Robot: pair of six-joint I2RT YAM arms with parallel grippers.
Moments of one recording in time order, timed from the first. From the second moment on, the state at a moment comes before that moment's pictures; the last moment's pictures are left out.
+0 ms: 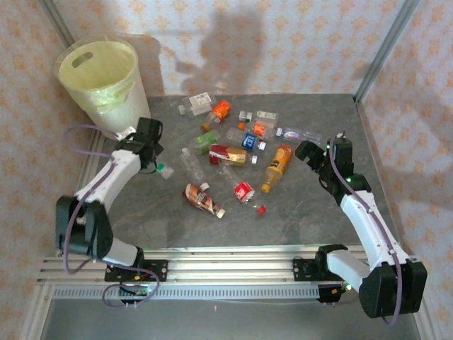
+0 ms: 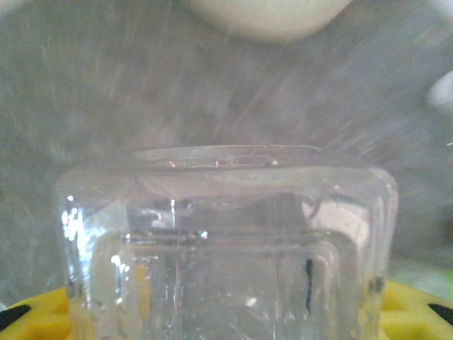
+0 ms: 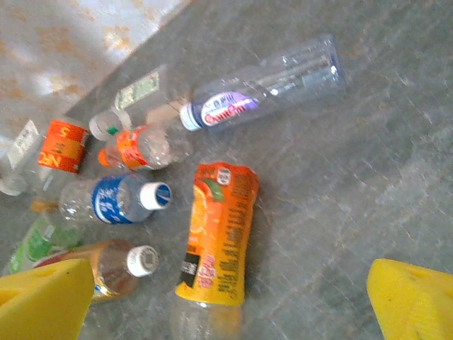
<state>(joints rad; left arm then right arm) -0.12 1.40 1.11 -0.64 -0.41 -0.93 0.09 1.00 0.80 -0.42 -0.02 0.65</state>
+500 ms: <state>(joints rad) -0.06 1.38 1.54 -0.20 -0.61 -0.50 0.09 0.99 0.86 -0.30 0.03 0.57</state>
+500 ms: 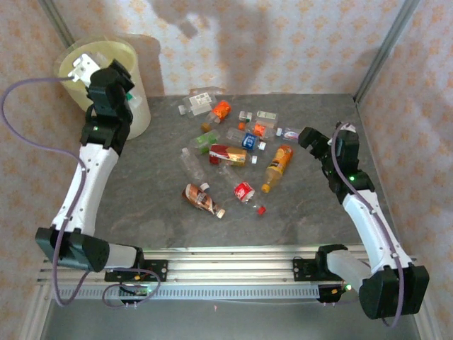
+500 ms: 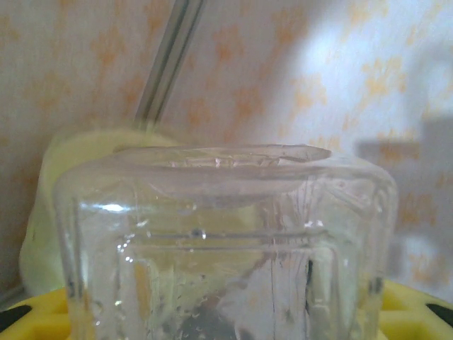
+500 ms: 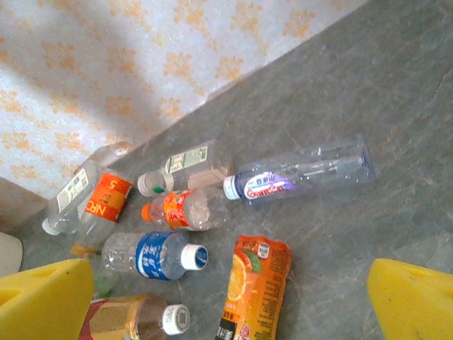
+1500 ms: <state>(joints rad) 0.18 2.31 2.60 -0.54 -0.50 -0.42 0.09 0.92 0.86 -0.40 0.01 0.53</state>
